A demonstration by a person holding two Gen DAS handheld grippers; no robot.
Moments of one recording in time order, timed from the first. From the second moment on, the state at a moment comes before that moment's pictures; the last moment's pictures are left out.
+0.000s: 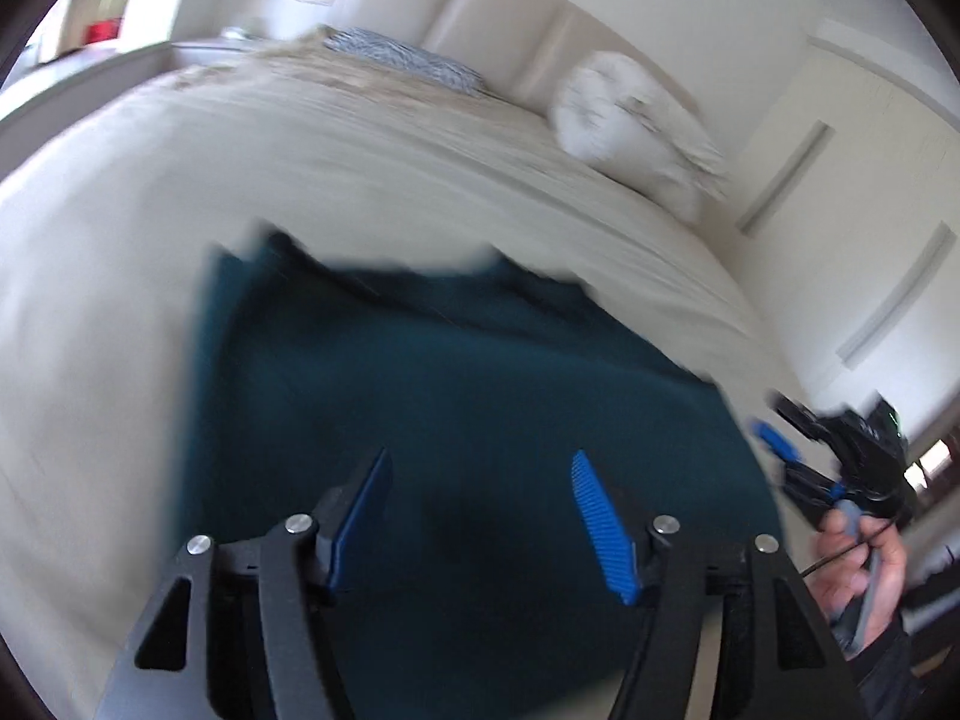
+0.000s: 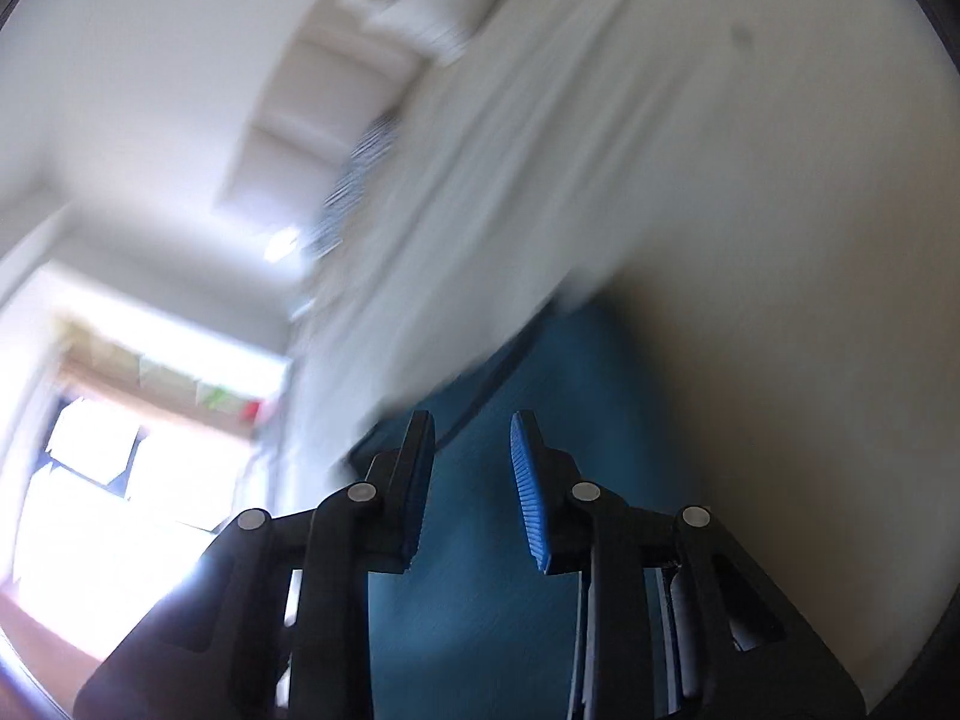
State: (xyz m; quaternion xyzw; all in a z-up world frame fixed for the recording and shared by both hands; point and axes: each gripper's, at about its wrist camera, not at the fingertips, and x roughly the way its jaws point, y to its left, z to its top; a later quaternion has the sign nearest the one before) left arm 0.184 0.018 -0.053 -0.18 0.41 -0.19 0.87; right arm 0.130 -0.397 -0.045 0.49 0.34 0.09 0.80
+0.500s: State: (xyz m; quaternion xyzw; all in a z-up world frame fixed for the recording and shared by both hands) left arm 0.149 0.037 -0.098 -0.19 0.46 -0.22 0.84; right arm 0.085 -0.339 -0.113 0.50 0.39 0.14 0.76
